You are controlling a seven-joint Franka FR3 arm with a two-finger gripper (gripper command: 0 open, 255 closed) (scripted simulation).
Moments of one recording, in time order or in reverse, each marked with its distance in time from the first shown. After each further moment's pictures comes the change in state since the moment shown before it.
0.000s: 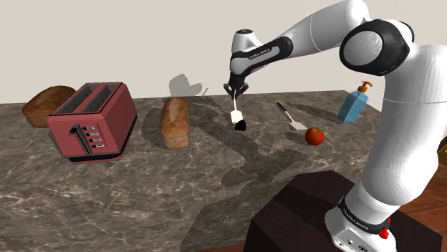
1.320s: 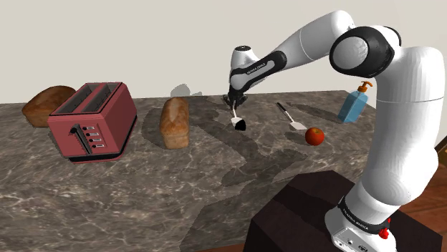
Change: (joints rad) arm 0.004 0.072 -0.010 -0.063 -0.022 0.133 0.025
